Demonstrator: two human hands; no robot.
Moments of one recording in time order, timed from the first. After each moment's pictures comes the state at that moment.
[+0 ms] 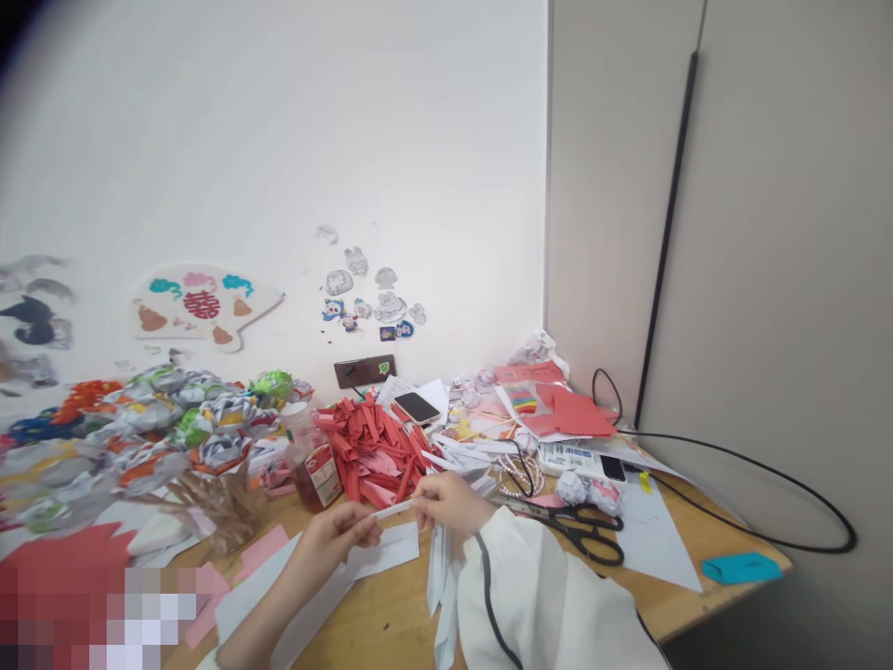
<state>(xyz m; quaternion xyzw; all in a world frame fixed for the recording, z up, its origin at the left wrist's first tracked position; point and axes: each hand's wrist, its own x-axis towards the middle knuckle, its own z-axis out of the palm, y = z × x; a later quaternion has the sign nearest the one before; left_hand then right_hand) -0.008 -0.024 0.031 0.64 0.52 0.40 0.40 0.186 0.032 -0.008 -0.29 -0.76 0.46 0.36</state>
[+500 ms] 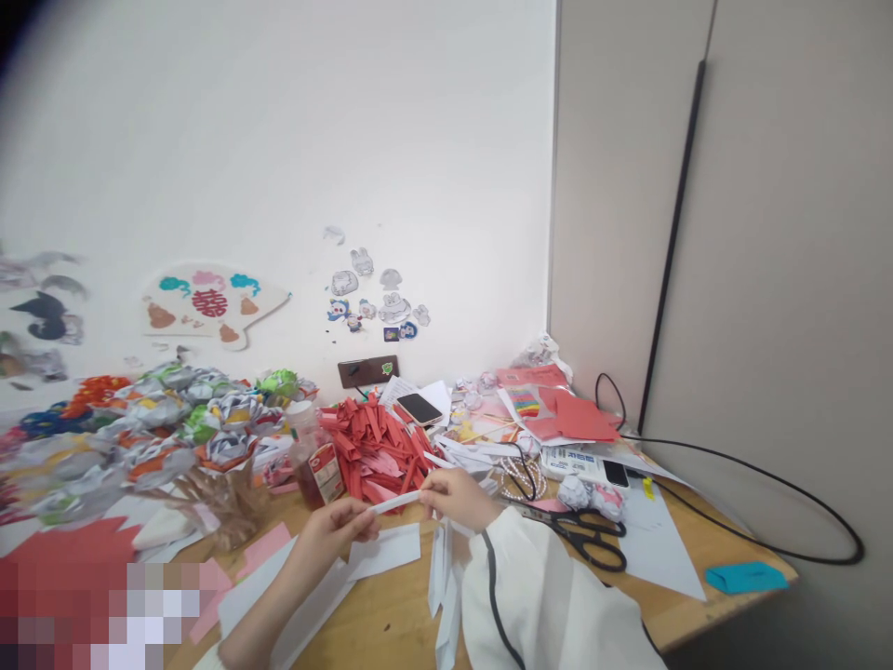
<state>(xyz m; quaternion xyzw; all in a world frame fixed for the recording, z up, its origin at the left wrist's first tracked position) -0.016 -0.016 0.021 0.64 0.52 0.41 0.38 0.192 0.034 -0.004 -0.31 -0.76 0.42 0.38</state>
